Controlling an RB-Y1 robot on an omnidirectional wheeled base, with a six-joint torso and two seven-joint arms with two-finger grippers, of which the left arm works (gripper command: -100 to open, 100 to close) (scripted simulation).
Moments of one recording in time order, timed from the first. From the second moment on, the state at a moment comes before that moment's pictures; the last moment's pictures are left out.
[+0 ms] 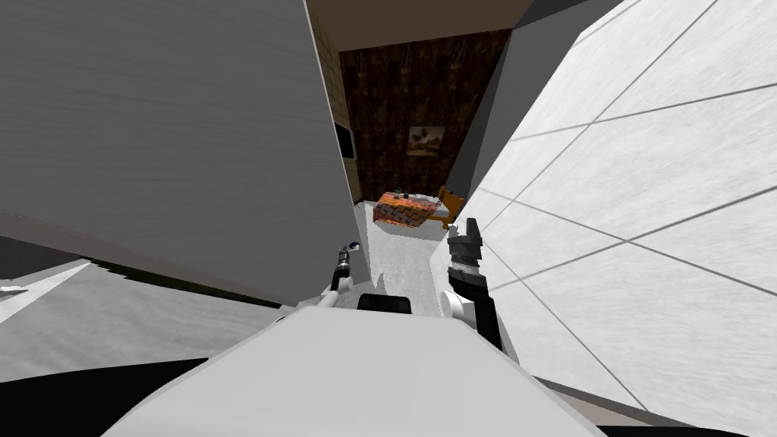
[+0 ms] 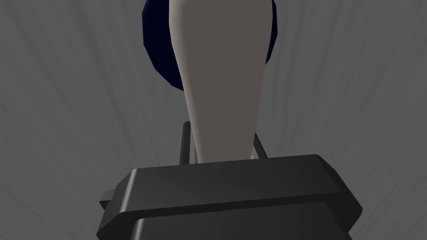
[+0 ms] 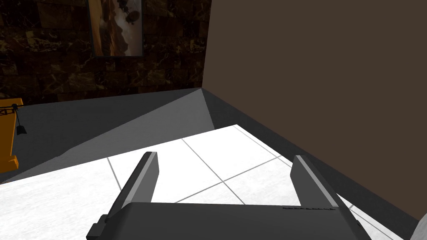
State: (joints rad) arm -0.17 0.06 0.16 -0.61 0.34 -0.81 -0.23
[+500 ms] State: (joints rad) arm -0.15 0.06 0.19 -0.62 0.36 -0.81 -0.24
